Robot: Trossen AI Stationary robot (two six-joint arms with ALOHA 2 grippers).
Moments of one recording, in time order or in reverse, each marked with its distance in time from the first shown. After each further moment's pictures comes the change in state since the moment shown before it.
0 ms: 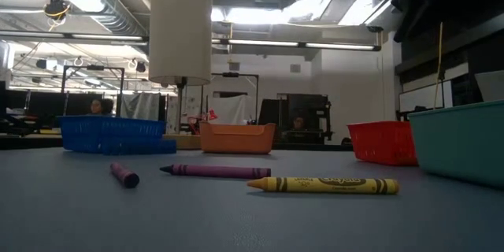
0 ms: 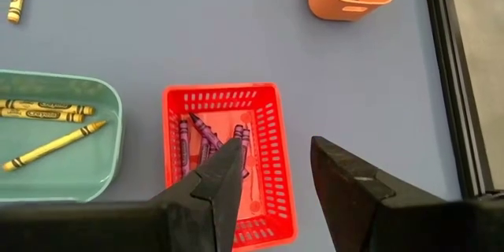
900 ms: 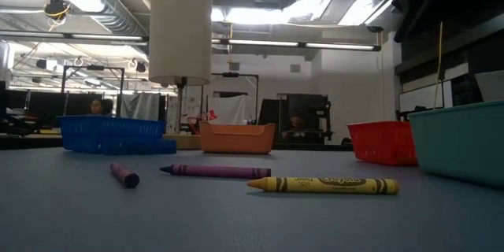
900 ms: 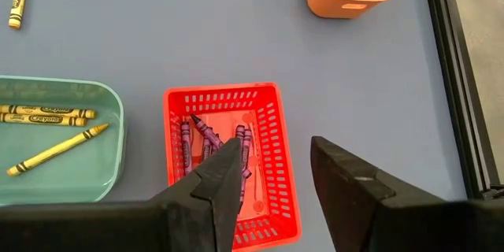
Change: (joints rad) left arm 0.000 0.005 -0.003 0.006 0.001 -0.003; right arm 0.000 0.000 0.000 0.000 0.000 0.024
